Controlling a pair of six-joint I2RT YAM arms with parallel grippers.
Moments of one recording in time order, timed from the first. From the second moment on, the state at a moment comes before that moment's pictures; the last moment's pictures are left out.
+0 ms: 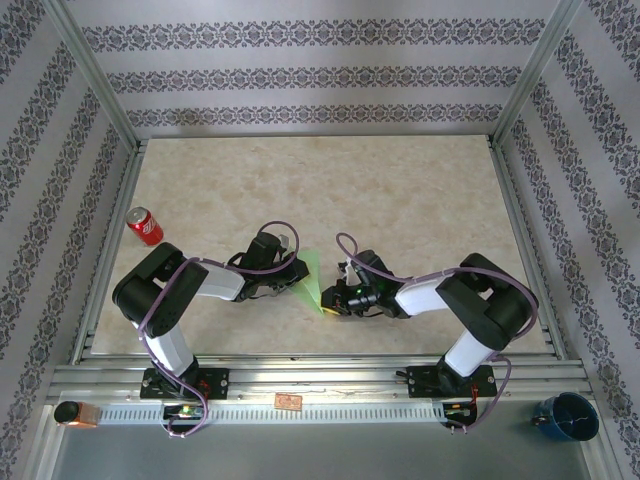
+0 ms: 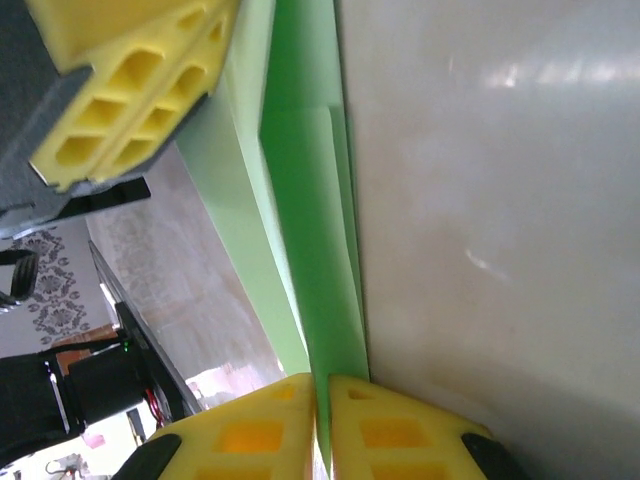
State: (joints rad) left arm -0.56 1.74 0.59 0.42 0.38 -1.07; right arm 0.72 1.63 0.45 0.37 -0.60 1.07
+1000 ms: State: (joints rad) left arm -0.56 1.74 0.59 0.42 0.38 -1.08; right arm 0.74 1.51 0.47 0.11 -0.60 0.98
